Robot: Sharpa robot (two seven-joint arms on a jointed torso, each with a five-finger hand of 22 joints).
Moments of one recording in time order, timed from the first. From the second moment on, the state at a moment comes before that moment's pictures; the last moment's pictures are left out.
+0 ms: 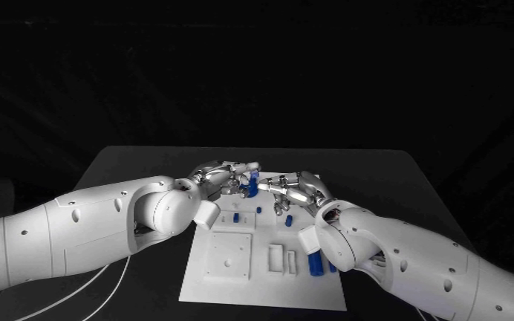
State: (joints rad) left arm 1.26 -0.79 -0.16 1.51 0.11 -0.20 0.14; left_hand 1.27 0.15 0.15 -0.08 0.05 1.19 0.05 0.06 0.06 1.37 -0.05 0.63 0.31 1.38 -0.11 1.19 0.63 0.05 1.28 -0.13 0.40 1.31; right arm 0.86 -0.62 0.22 1.50 -0.58 -0.48 0.06; right_hand 1.22 -0.02 0.06 -0.12 0.24 1.10 0.10 0.07 0.06 1.18 0.00 0.90 0.87 1.29 -0.06 1.03 1.03 0.10 1.35 -0.07 0.37 1.24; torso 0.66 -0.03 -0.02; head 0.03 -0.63
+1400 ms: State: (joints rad) left arm 1.26 -0.78 -0.16 1.52 0.10 -0.21 0.14; left_hand 1.28 0.14 0.15 -0.09 0.05 1.20 0.05 0.06 0.07 1.38 -0.05 0.62 0.31 1.39 -0.11 1.19 0.64 0.05 1.28 -0.13 0.40 1.31; right arm 0.86 -0.58 0.22 1.50 -0.54 -0.53 0.14; right_hand 1.21 0.03 0.04 -0.19 0.21 1.17 0.07 0.07 0.06 1.17 -0.01 0.90 0.86 1.29 -0.06 1.04 1.03 0.10 1.36 -0.08 0.34 1.28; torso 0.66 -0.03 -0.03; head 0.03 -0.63
